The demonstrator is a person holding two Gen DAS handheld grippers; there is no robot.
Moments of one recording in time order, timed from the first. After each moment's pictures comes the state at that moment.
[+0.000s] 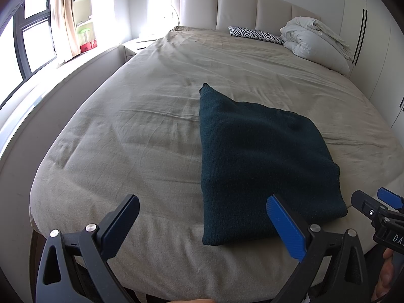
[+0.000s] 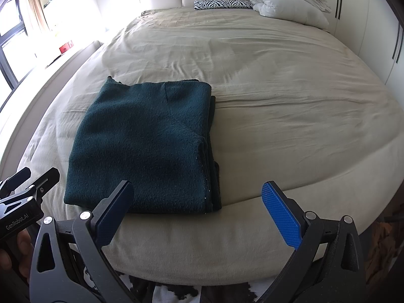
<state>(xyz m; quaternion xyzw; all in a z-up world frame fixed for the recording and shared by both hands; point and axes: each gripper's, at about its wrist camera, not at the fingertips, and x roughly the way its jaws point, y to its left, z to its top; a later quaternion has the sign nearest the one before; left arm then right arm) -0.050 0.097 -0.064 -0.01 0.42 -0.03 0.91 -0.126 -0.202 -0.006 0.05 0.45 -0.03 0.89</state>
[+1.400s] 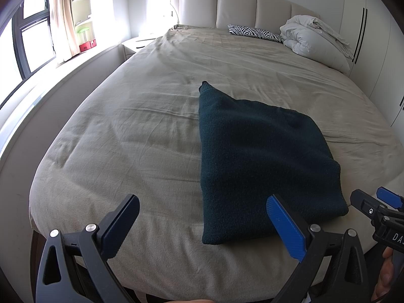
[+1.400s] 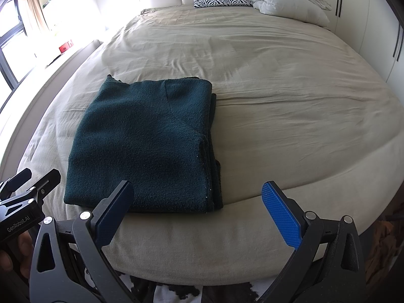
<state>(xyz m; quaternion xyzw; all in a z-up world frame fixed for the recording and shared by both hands) -0.050 0.096 -0.064 -0.01 0.42 -0.03 0.91 -0.129 -0.206 -0.010 0.06 0.46 -0.03 0.89</state>
